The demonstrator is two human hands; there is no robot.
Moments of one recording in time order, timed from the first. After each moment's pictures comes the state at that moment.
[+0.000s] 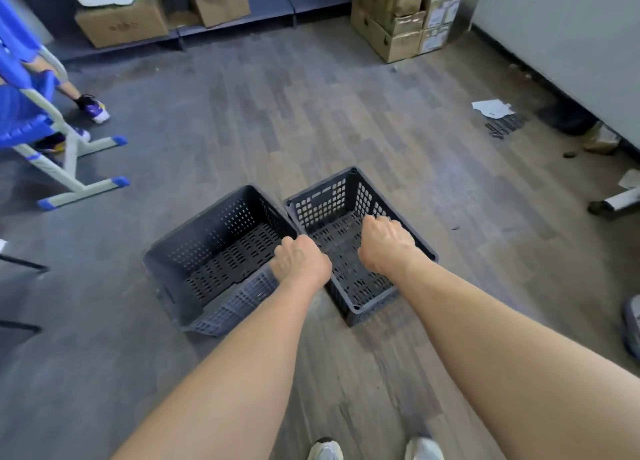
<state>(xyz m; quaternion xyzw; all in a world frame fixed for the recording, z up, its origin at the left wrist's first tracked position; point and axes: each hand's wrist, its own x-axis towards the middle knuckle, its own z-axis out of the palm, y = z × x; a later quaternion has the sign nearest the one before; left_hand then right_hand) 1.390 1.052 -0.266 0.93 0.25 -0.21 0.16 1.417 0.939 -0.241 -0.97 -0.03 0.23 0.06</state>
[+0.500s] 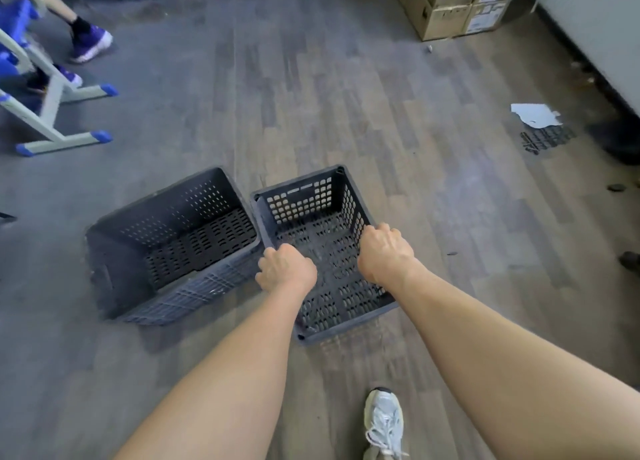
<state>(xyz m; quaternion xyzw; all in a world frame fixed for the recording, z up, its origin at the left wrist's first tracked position) 1.521 0.941 -0.365 0.86 0.40 -0.23 0.19 1.569 0.820 -0.335 -0.95 -0.11 0.28 0.02</state>
